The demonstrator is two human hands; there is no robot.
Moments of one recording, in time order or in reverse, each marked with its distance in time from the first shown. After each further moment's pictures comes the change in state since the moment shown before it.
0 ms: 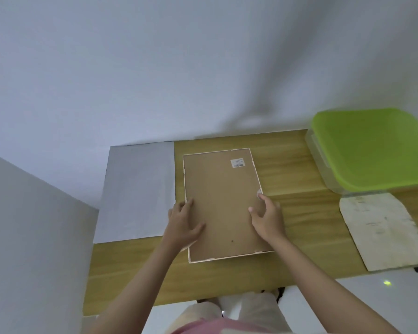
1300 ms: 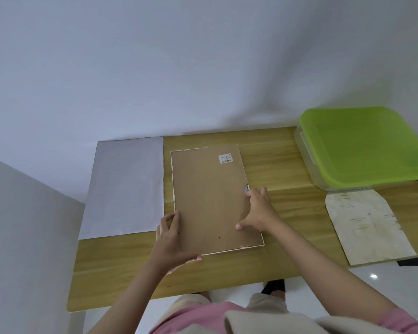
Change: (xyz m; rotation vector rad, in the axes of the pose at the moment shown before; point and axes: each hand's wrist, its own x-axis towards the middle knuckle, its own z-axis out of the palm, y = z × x) left_hand -0.041 -0.017 0.017 0.016 -0.083 0.018; right_hand 0.016 -0.018 -0.028 -0.419 -0.311 -0.112
